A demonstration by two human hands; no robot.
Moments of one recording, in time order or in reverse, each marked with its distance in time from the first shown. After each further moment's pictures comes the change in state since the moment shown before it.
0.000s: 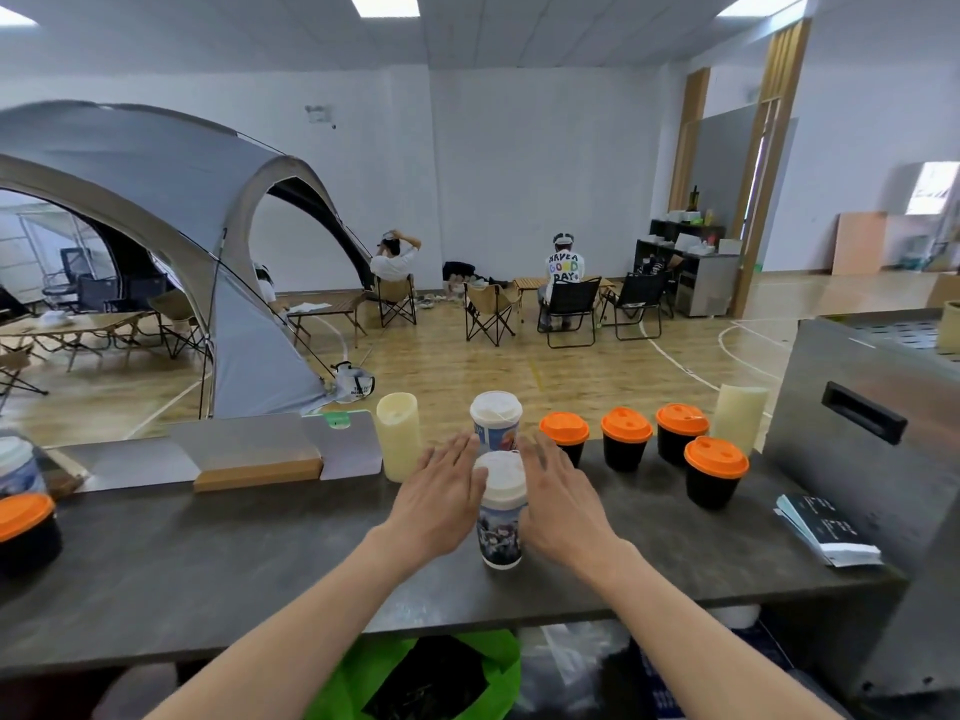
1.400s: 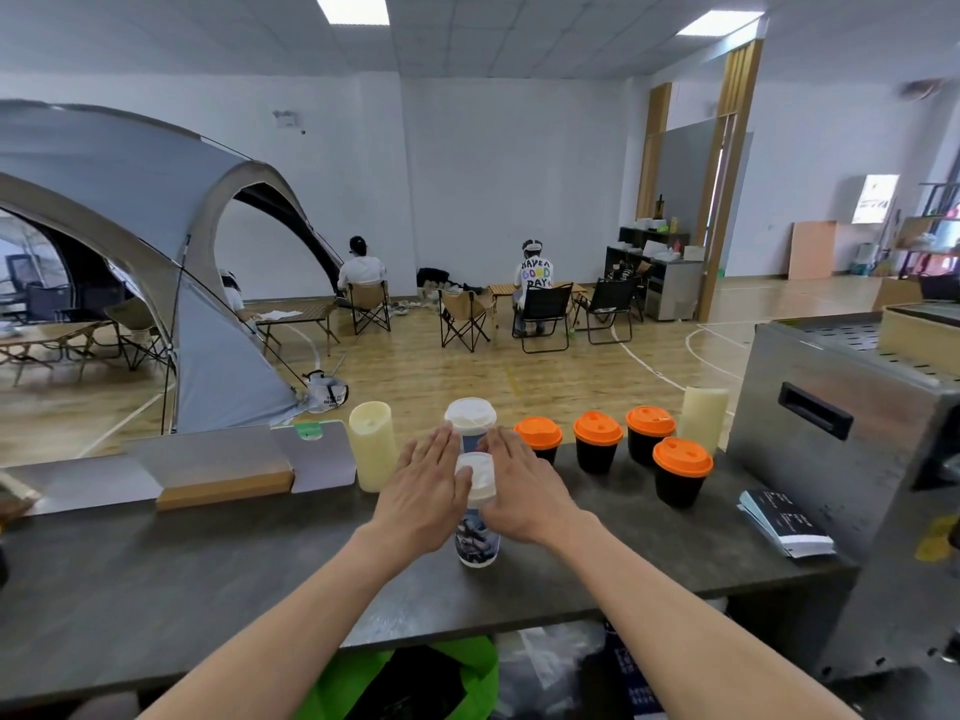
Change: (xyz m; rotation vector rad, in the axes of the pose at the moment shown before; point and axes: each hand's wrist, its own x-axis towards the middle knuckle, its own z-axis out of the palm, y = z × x) left_hand 0.017 0.005 0.003 0.062 0.051 0.020; right_hand 0.027 0.003 -0.001 0.003 -0.113 0.000
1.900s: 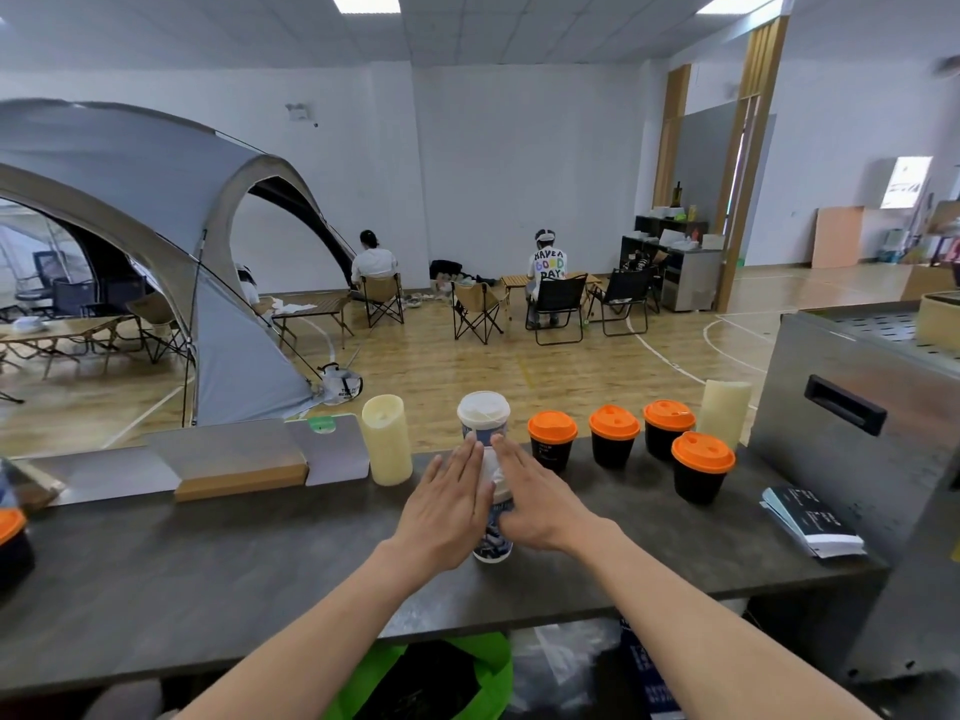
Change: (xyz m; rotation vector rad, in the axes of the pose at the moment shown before) left_hand -0.009 0.004 0.023 -0.095 -0.051 0.061; right_hand -0.003 0.012 0.016 0.206 -0.096 -0.088
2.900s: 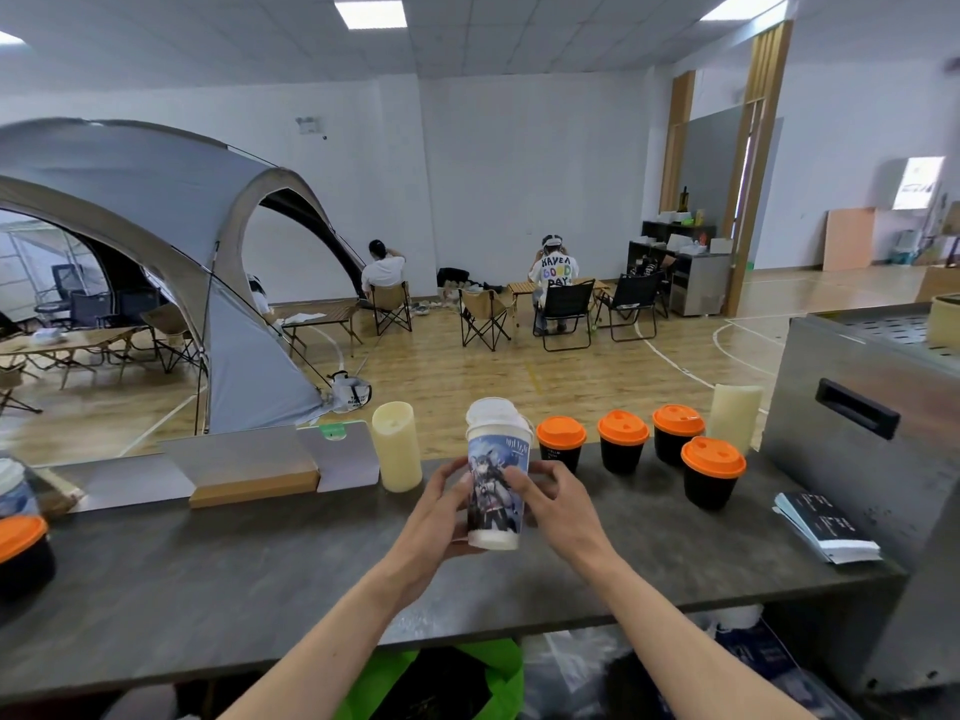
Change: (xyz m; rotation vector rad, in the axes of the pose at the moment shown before) left_hand -0.030 0.006 -0.018 -1.407 0.050 -0.376; right_hand -0.020 -0.002 0.014 0.910 0.360 0.269
